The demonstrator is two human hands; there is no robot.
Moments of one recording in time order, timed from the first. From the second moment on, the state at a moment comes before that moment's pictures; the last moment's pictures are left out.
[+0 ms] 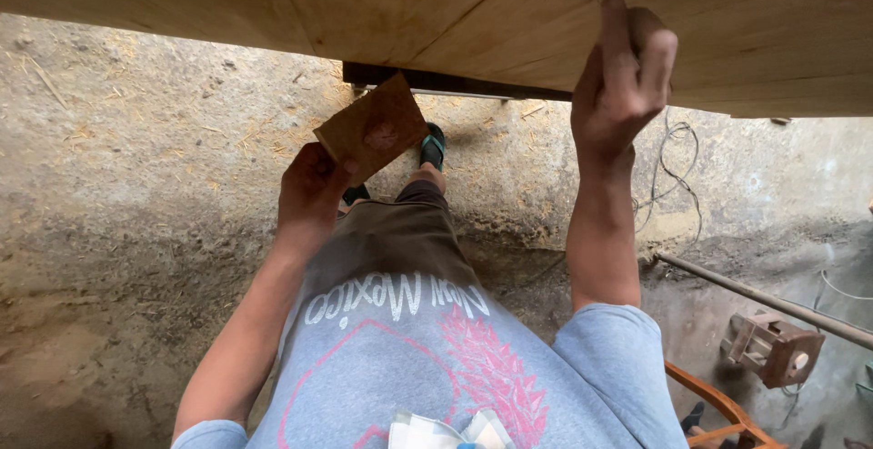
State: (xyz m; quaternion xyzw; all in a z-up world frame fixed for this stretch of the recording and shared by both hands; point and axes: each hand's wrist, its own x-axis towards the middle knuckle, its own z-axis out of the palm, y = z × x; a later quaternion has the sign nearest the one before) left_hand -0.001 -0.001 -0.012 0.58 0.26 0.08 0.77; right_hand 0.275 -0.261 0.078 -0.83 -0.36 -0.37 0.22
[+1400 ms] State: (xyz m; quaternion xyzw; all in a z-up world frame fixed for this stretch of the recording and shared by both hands) left_hand 0.007 -0.012 0.014 0.61 0.29 0.12 0.73; right_hand 0.111 -0.199 0.053 -0.79 -0.33 0.12 0.50
